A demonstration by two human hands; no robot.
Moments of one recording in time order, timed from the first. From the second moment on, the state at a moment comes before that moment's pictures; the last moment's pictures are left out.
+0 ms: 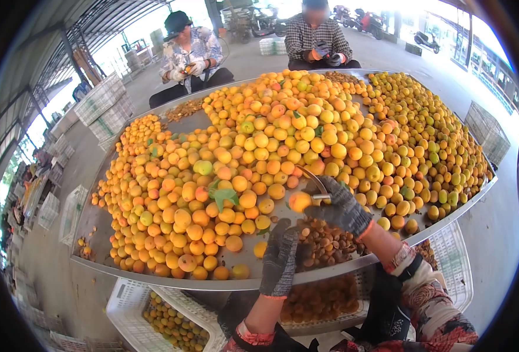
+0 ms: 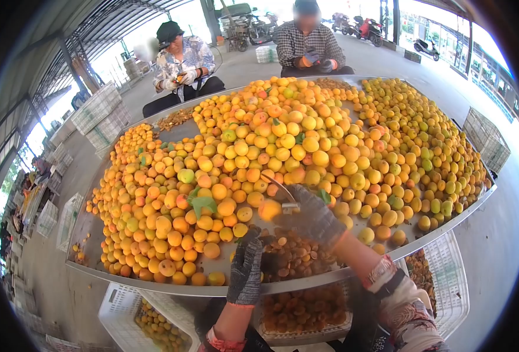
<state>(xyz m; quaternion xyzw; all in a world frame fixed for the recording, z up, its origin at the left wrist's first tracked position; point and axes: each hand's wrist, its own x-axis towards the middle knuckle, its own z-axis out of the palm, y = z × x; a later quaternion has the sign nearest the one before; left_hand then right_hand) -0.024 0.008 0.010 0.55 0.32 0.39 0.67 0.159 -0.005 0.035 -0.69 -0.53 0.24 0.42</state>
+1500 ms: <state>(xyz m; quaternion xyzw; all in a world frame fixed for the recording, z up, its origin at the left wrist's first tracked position) -0.044 0.007 0.029 0.45 0.18 0.45 0.75 0.091 -0.091 0.043 -0.61 -0.63 0.14 0.46</state>
